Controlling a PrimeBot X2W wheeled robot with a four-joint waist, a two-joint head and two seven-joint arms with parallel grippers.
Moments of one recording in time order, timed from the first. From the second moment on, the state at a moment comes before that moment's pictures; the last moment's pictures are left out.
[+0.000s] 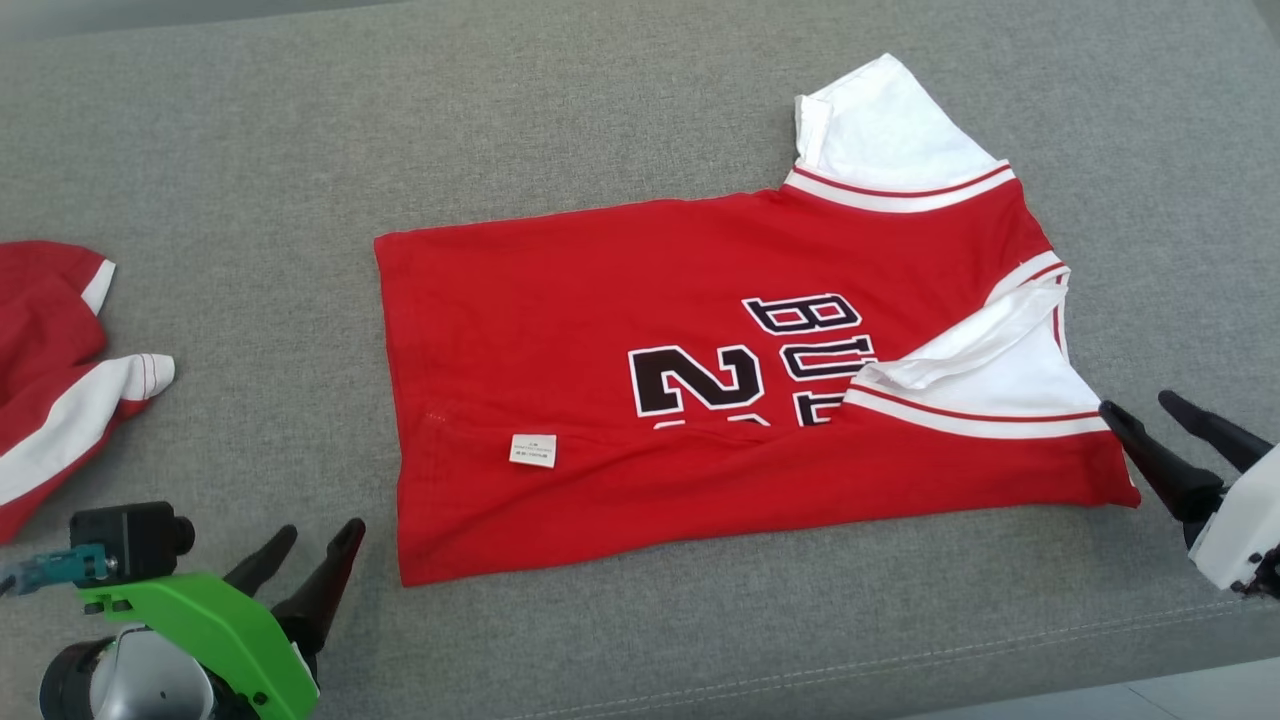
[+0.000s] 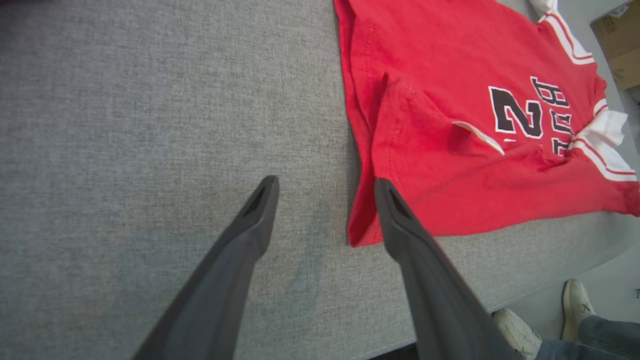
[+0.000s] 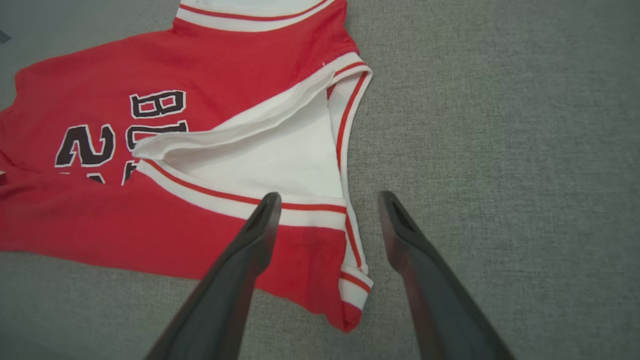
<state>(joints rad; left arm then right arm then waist) 0.10 0.30 -0.13 -0.21 -0.82 0.06 0.46 -0.10 -0.75 0.47 0.14 0.97 0.08 0.06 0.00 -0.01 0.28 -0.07</state>
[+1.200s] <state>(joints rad) -0.62 0.19 -0.30 0.00 -0.72 0.08 0.59 -0.81 -0.62 0.45 0.28 0.82 -0.05 0.18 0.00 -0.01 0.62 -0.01</state>
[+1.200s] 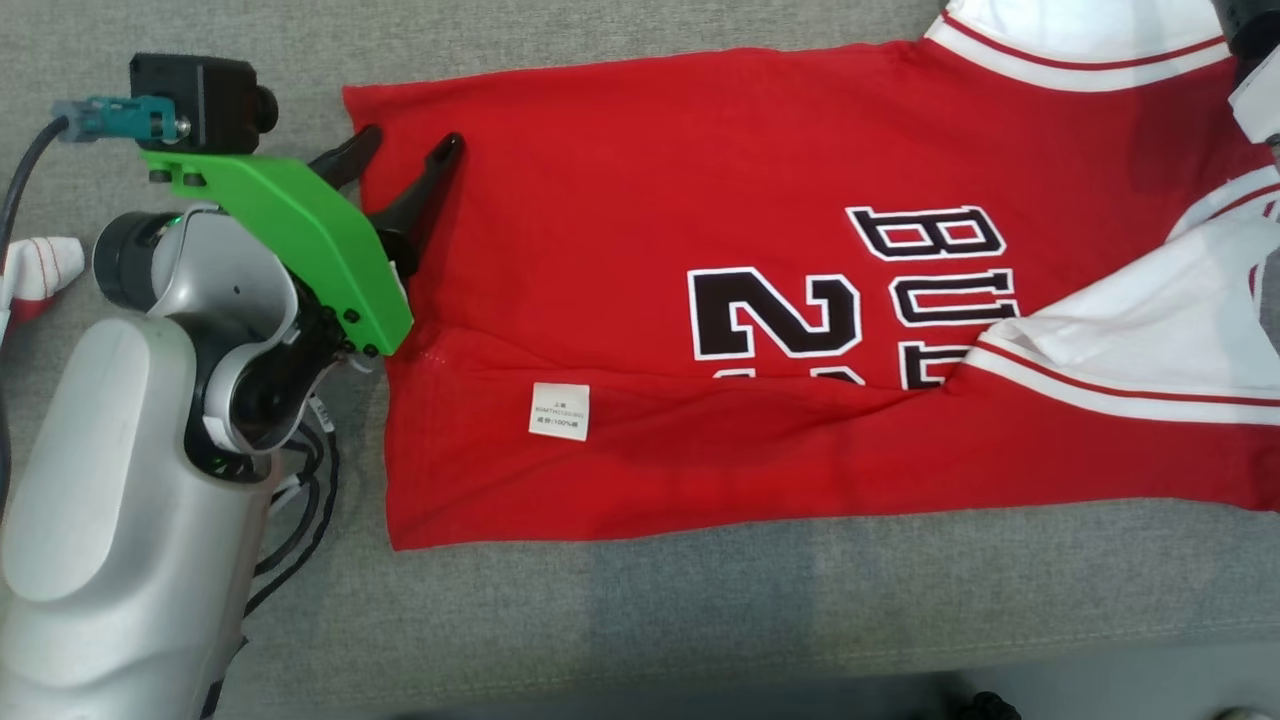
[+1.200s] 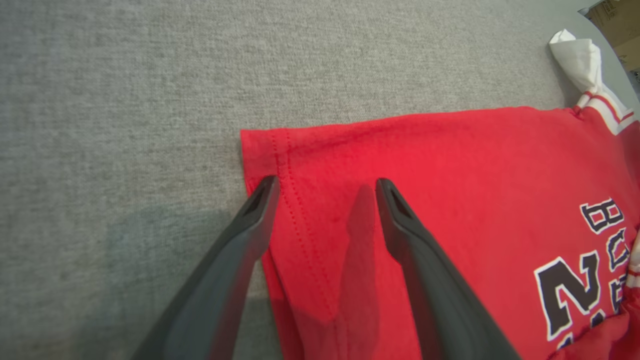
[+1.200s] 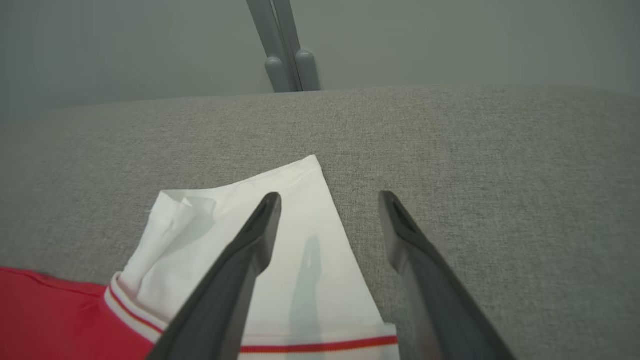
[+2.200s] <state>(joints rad) -0.76 0.08 -0.37 0.21 -0.66 0.00 0.41 -0.96 -0.57 0.47 0.54 0.78 -0.02 0.14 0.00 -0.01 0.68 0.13</state>
